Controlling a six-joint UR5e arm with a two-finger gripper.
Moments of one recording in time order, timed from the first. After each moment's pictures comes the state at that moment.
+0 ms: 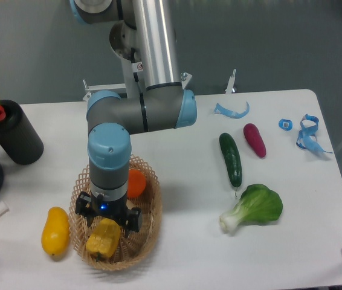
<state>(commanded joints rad) 2.17 -2.10 -1.59 -0.80 1.41 0.44</state>
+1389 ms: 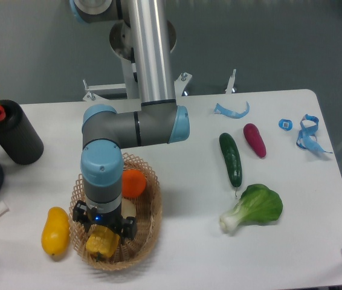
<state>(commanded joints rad) 2.14 -2.15 -1.56 -0.80 1.44 0.43</state>
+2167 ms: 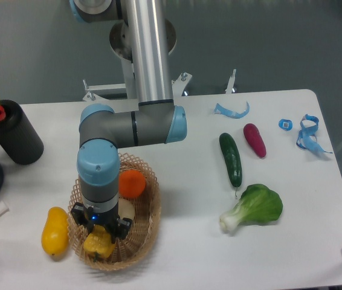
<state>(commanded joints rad) 2.13 -2.14 -1.56 -0.80 1.44 0.44</state>
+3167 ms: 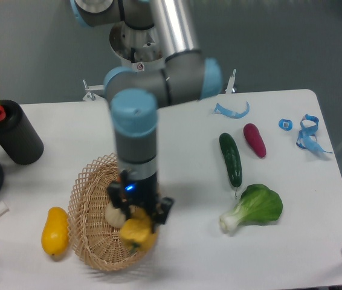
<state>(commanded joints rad) 2.39 -1.92 -1.55 -0.82 1.46 0.79</state>
